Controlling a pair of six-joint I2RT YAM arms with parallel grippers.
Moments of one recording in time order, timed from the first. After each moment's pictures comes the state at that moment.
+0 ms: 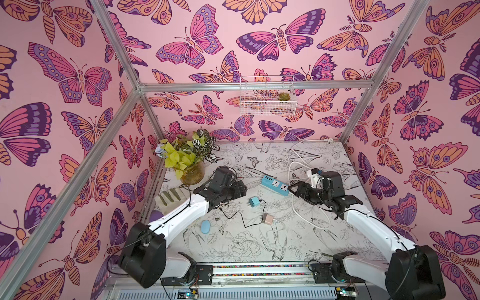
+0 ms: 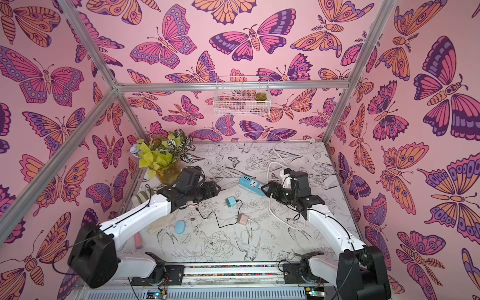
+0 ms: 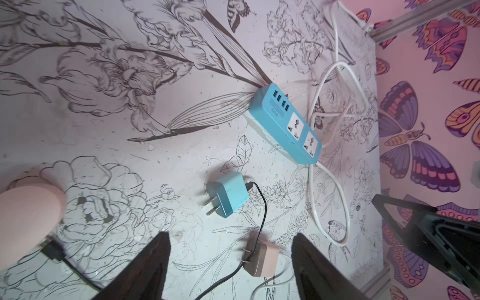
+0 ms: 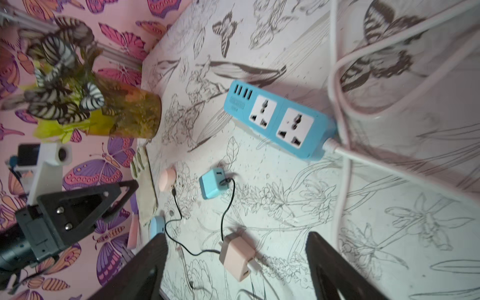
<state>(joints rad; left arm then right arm) -0.57 1.41 0.96 -0.38 0.13 -0.76 0.25 1.16 0.68 -0.27 -0.48 0.65</state>
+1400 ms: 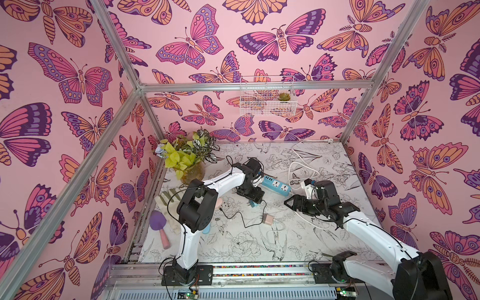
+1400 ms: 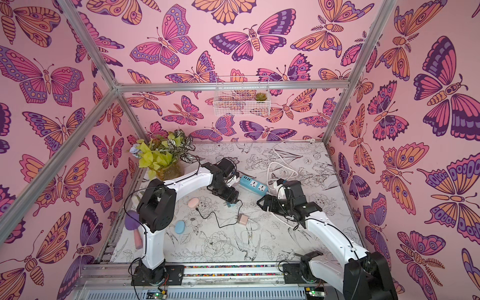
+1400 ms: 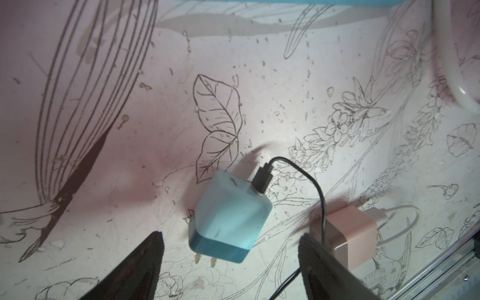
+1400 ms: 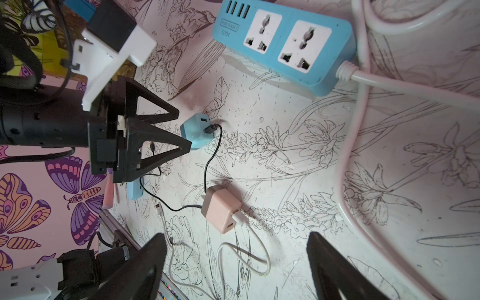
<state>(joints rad) -0.64 2.04 1.56 -0.90 0.23 -0.03 0.33 1.09 0.60 -0.35 -0.46 0.60</state>
